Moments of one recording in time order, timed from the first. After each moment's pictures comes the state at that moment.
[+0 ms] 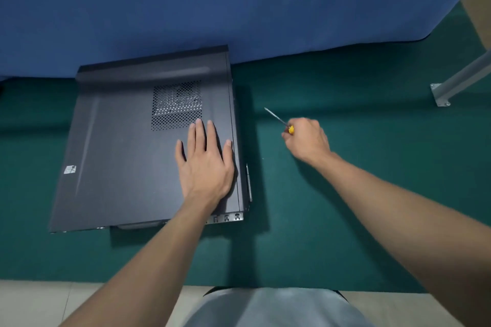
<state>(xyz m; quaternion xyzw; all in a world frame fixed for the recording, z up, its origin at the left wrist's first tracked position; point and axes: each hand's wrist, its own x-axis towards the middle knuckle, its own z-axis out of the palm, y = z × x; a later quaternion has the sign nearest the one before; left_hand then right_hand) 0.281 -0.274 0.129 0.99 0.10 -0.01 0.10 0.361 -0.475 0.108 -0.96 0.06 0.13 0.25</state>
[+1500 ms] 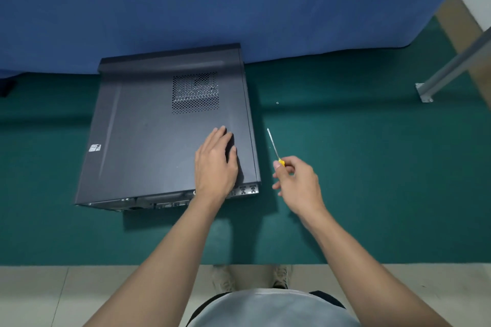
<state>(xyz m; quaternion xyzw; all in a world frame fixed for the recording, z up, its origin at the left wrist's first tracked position) 0.233 -0.254 0.143 0.95 0.05 0.04 0.30 0.204 -0.417 0.145 -0.83 0.17 0.10 0.53</state>
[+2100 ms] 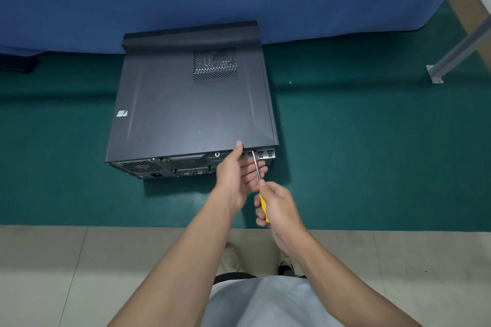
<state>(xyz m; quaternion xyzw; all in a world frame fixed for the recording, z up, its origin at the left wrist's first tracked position) 0.155 -0.258 0.155 0.45 0.42 -0.20 0.77 0.096 -0.349 0.141 -0.60 0.26 0.24 0.72</state>
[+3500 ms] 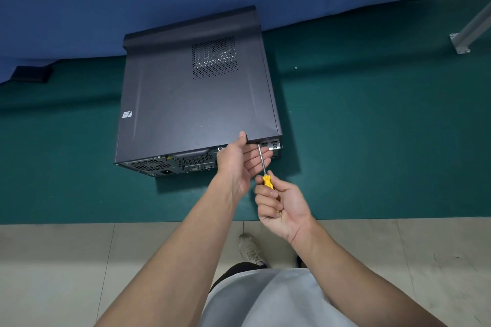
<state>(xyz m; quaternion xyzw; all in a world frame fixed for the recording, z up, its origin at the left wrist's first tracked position) 0.167 -0.260 0.160 0.47 0.41 -0.17 0.76 0.105 -0.360 0.116 -0.03 0.28 0.38 0.88</state>
